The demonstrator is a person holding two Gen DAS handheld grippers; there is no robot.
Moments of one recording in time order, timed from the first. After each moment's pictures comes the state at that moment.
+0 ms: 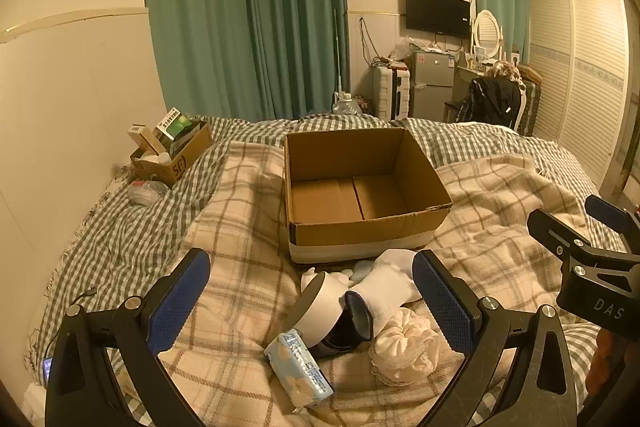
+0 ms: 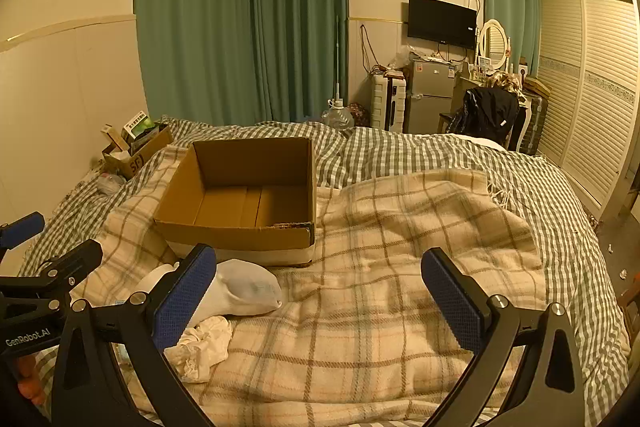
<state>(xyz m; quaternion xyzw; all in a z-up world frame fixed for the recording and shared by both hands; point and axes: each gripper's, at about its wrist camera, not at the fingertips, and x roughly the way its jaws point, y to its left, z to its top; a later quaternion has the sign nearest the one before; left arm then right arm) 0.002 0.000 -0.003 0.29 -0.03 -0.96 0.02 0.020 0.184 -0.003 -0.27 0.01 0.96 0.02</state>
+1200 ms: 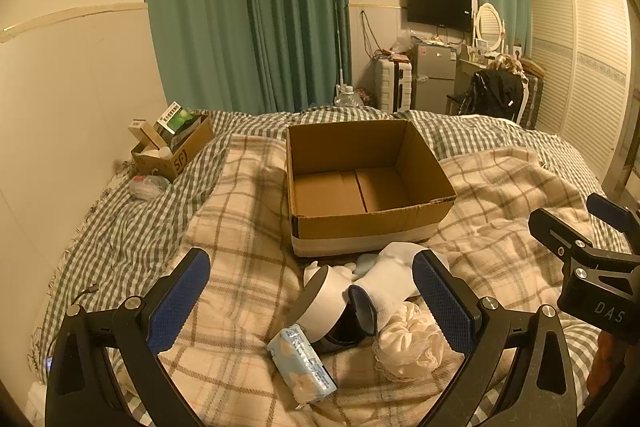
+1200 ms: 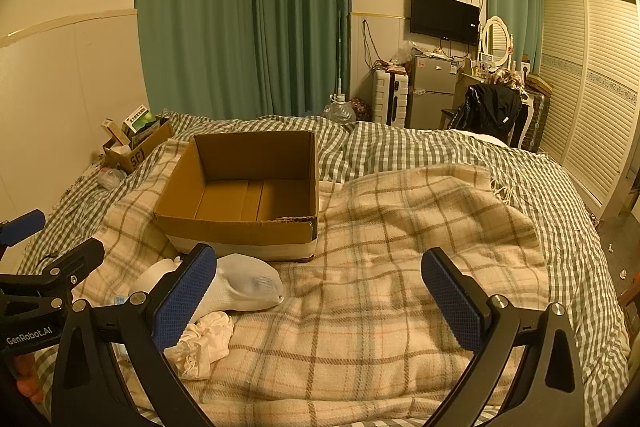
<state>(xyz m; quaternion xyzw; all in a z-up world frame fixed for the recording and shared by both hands) 0.000 -0.003 -0.004 0.30 -0.04 -0.95 0.02 0.017 0.183 -0.009 -0.28 0.01 0.96 0.02</state>
